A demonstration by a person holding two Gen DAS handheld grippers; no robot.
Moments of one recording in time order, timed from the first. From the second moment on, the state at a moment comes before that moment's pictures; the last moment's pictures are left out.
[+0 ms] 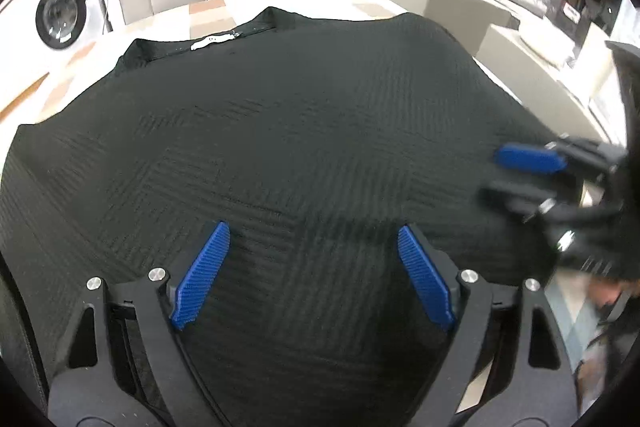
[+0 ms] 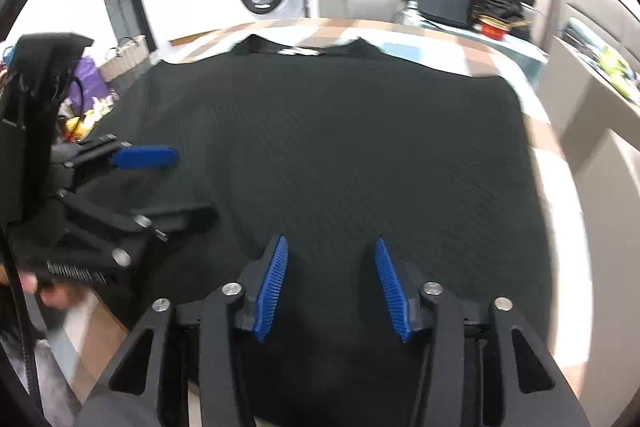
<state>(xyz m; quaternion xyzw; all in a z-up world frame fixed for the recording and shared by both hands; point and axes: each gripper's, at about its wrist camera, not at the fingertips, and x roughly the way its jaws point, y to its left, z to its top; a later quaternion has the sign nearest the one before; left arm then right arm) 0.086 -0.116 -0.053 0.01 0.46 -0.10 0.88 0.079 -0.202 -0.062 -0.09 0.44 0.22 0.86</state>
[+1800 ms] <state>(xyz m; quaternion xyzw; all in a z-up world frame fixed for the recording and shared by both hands) -0.070 0.080 -0.042 -0.13 0.46 0.07 0.87 0.086 -0.205 -0.059 -0.07 0.46 0.18 0.87</state>
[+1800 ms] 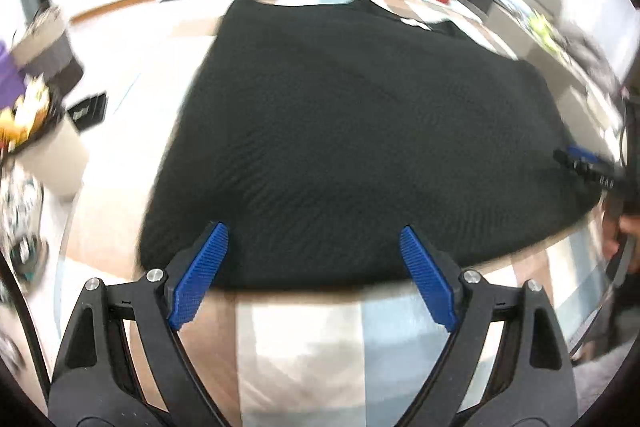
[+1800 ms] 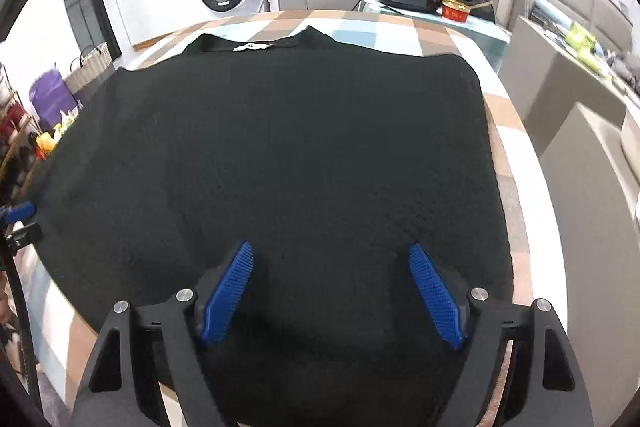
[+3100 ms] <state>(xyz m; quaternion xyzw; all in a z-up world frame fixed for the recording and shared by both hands) -0.045 0.112 -0.049 -0.23 0.39 0.18 0.87 0.087 -0.205 -0.055 -0.02 0.47 0.18 0.86</state>
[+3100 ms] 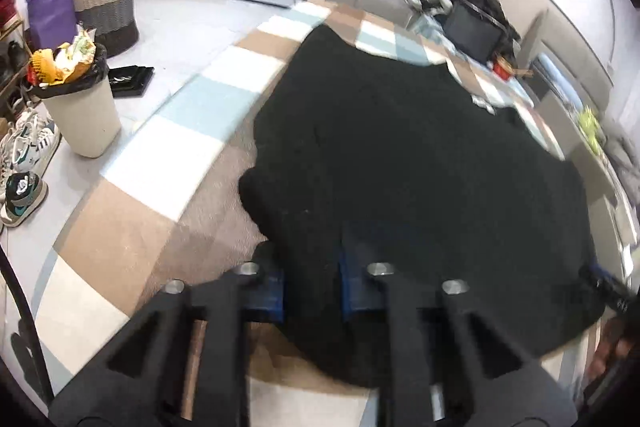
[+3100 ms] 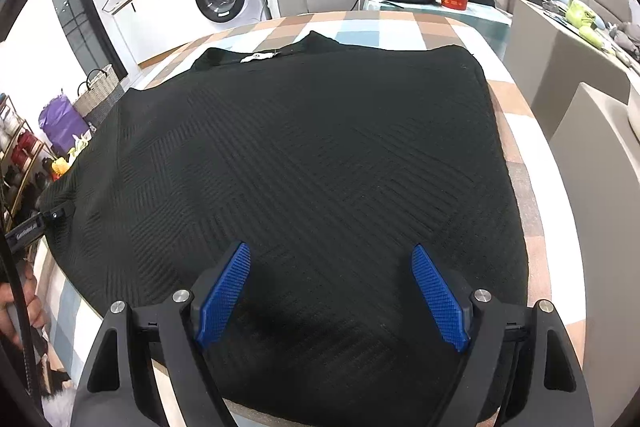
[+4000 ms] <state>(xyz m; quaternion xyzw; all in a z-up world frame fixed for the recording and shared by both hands) 0.048 -0.084 0.043 -0.11 0.34 -0.16 0.92 0.084 -0.246 -0.033 0.01 0.46 0.14 0.88</state>
